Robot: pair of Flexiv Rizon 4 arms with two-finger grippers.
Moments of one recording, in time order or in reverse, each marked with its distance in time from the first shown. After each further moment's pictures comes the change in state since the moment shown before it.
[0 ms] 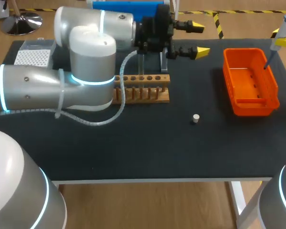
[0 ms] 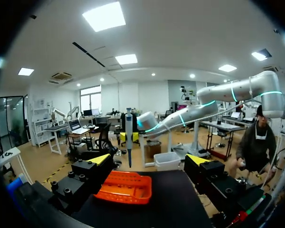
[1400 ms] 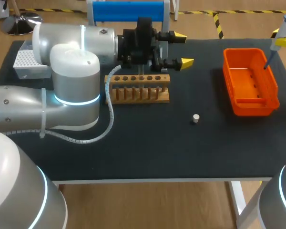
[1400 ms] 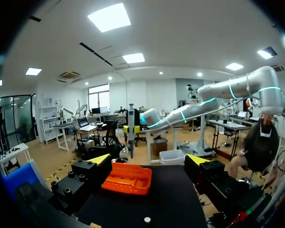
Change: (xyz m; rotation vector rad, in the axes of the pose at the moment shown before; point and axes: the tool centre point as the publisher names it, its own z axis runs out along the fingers) left arm 0.024 0.014 -0.040 -0.013 -0.080 -0.007; right arm 0.000 0.000 0.000 0.000 0.000 0.000
